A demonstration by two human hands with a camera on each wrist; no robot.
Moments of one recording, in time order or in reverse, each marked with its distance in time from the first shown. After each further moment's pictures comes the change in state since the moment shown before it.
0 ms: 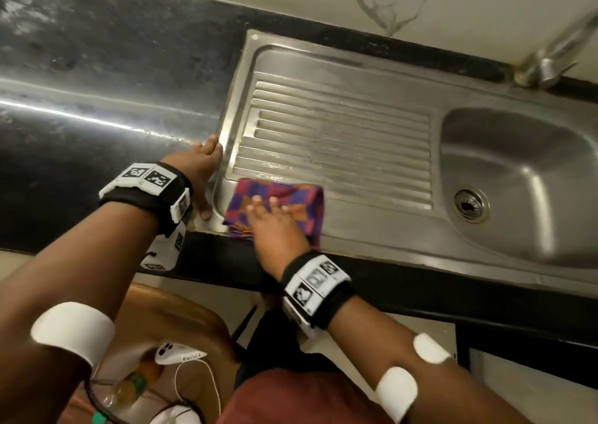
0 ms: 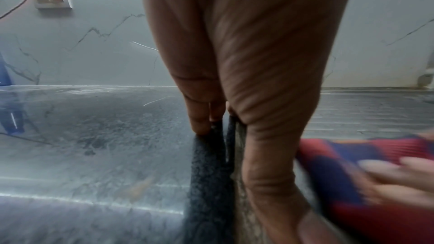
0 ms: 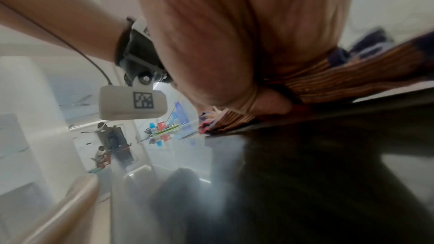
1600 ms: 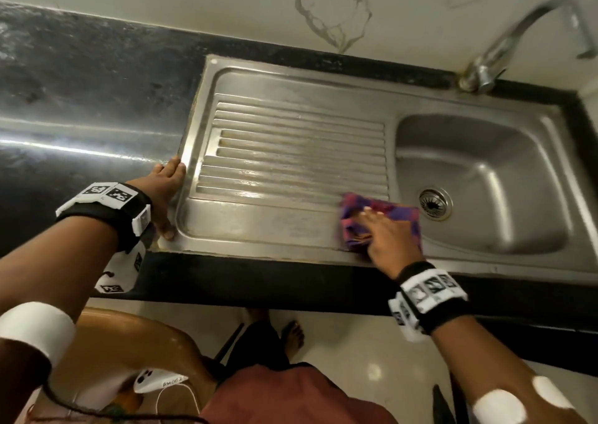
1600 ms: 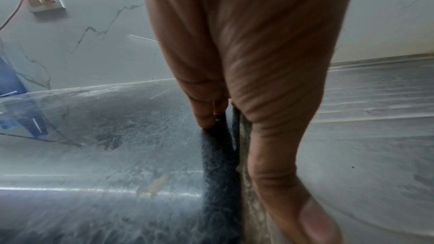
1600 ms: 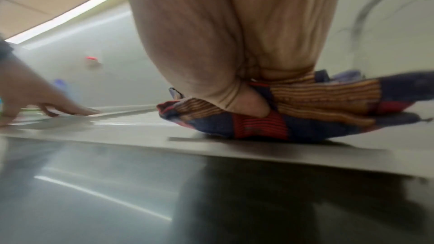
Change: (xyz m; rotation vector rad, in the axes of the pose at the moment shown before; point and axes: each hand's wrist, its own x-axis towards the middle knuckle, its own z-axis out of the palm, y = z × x) left_hand 0.008 0.000 0.000 -0.033 -0.101 -0.052; right_hand -0.109 0.203 -0.026 0.109 0.158 0.373
